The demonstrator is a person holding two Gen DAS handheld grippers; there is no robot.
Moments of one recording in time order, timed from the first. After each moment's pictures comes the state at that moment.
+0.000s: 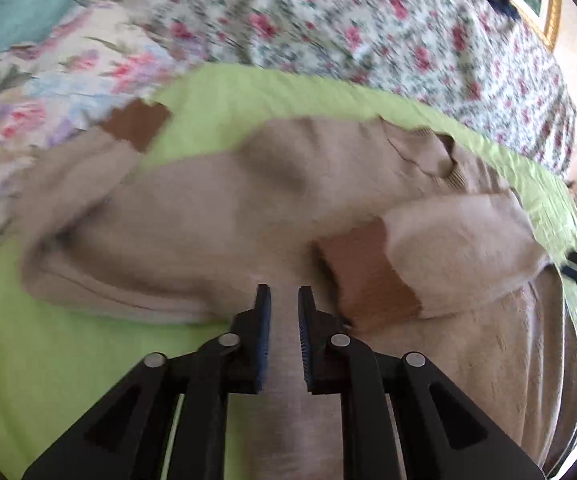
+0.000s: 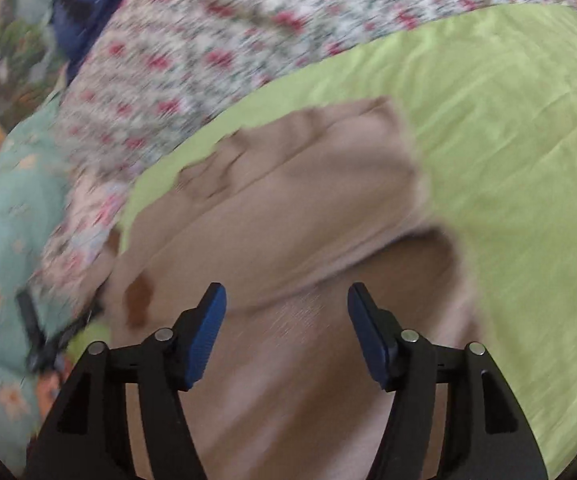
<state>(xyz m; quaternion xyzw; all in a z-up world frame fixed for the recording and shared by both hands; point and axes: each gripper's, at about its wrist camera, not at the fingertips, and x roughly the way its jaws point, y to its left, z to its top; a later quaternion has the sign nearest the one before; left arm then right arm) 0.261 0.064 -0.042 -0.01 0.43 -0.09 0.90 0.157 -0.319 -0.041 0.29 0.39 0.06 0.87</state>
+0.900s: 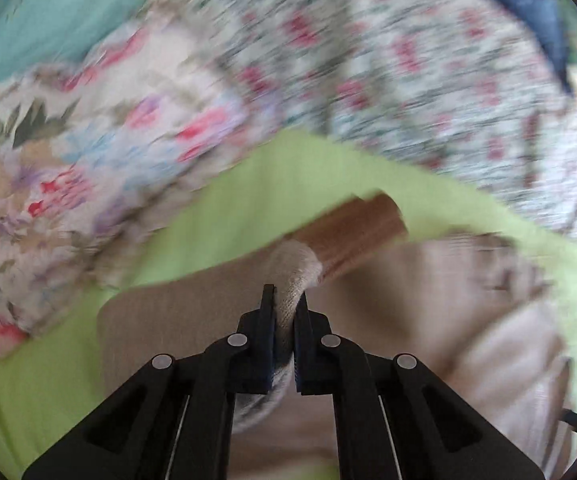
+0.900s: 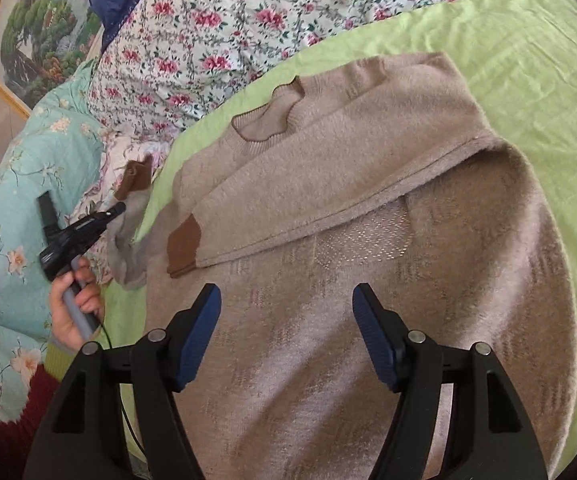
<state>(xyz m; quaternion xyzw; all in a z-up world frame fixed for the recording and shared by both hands) 0.331 0.127 0.008 -0.06 0.37 -0.07 0.92 0.128 -0.279 -0.043 0.30 0.40 0.10 0.86</state>
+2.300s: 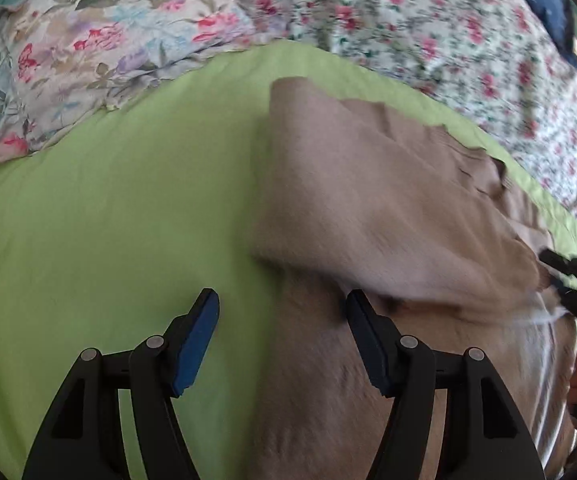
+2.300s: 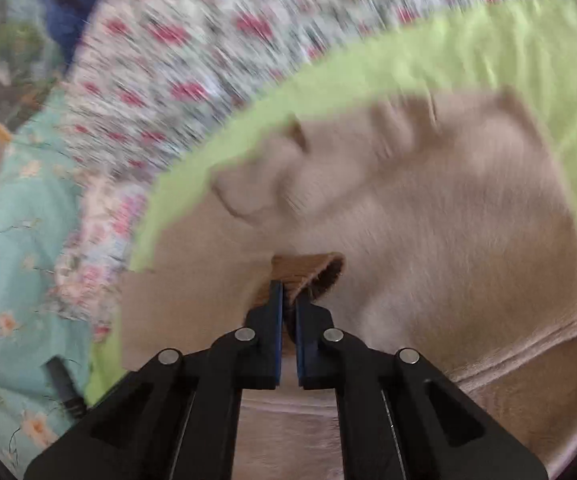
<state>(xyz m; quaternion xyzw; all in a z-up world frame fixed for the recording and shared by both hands) 0.248 0.089 -0.072 -0.10 0.44 0.00 0.89 0.261 -0.296 -0.027 0.32 0.37 0.11 0.86</state>
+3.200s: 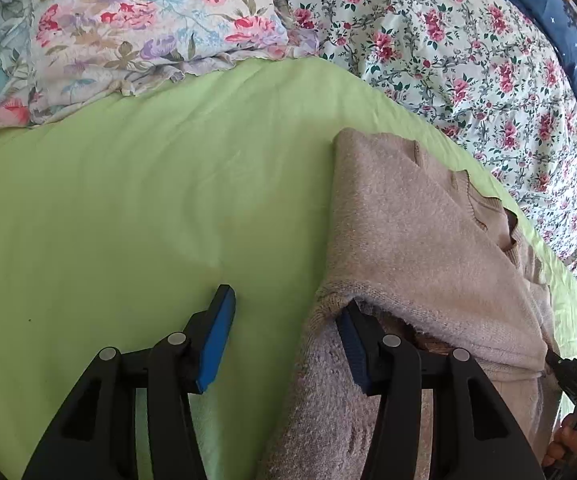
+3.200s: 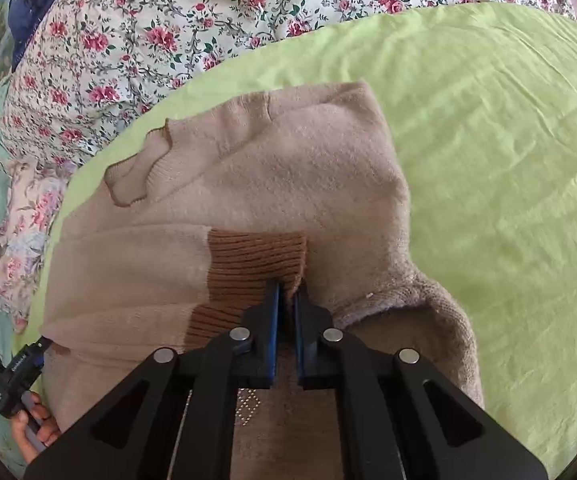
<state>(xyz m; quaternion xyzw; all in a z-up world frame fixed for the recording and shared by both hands) 0.264 0.102 -0.087 -0.17 0.40 0.01 0.90 0.213 -0.348 -0.072 0.25 0.41 -0.03 0.87</state>
